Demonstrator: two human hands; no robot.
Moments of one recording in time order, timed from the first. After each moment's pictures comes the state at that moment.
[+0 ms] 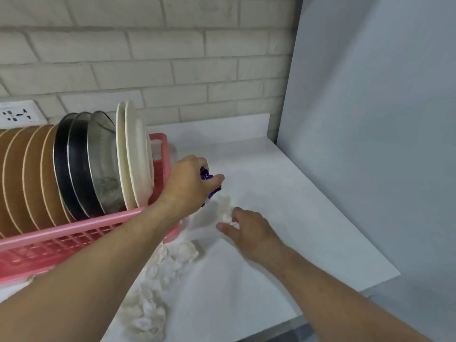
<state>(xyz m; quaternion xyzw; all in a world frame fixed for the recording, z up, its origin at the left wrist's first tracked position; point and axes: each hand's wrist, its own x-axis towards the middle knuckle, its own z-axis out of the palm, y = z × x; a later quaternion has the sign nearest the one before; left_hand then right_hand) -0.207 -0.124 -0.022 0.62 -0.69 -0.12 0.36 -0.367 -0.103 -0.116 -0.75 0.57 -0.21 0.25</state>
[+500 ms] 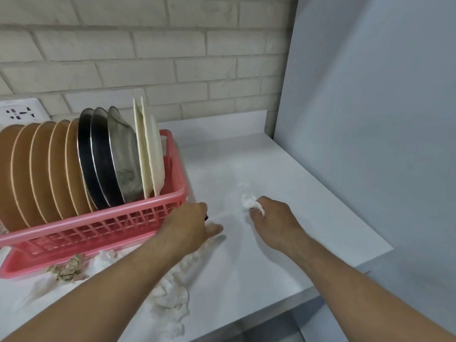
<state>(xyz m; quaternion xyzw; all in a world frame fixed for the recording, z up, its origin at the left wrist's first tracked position) -0.172 -0.065 -0.074 0.66 -0.74 -0.11 0.07 -0.381 -0.070 -0.097 -0.69 0.64 -0.26 0.22</state>
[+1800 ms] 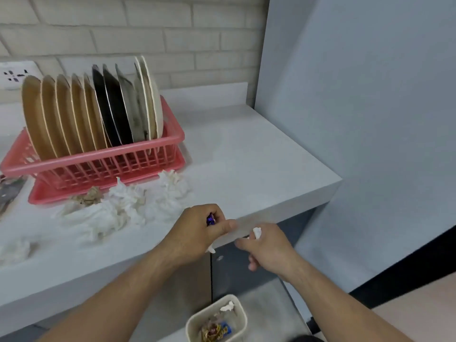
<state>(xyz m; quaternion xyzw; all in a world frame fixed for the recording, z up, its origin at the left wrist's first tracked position) -0.175 0.102 -0.109 0.50 -0.71 -0.39 0.29 -0.361 0.131 -0.136 -0.51 0.65 -0.29 0.48</state>
